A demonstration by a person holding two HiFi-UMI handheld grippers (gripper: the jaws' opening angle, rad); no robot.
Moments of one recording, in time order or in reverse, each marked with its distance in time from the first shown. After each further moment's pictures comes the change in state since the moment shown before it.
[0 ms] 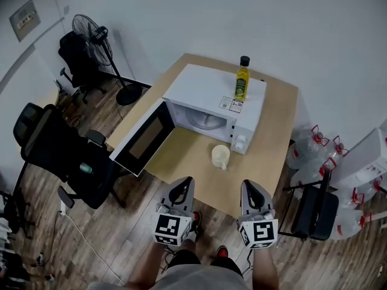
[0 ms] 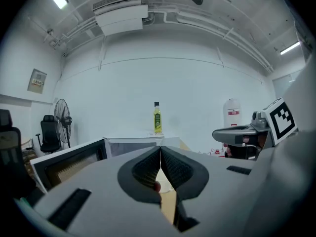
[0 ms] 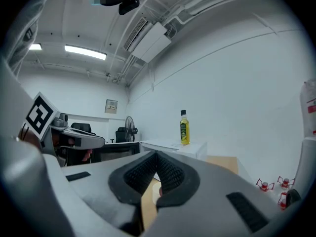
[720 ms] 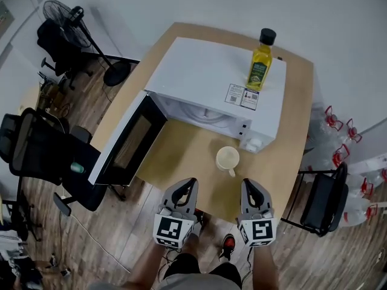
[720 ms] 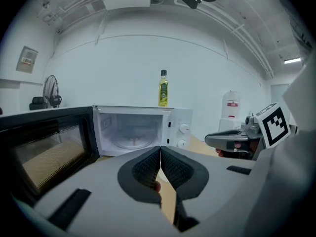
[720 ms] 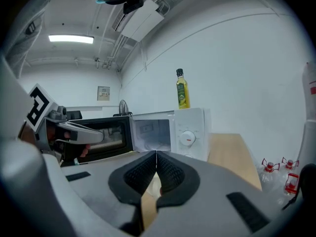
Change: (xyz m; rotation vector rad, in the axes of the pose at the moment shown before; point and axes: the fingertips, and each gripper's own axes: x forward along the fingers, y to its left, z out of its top) left arm 0.111 0.048 -0.097 -0.058 0.154 -0.102; right arm 0.112 -0.022 -0.123 0.062 0.181 -0.026
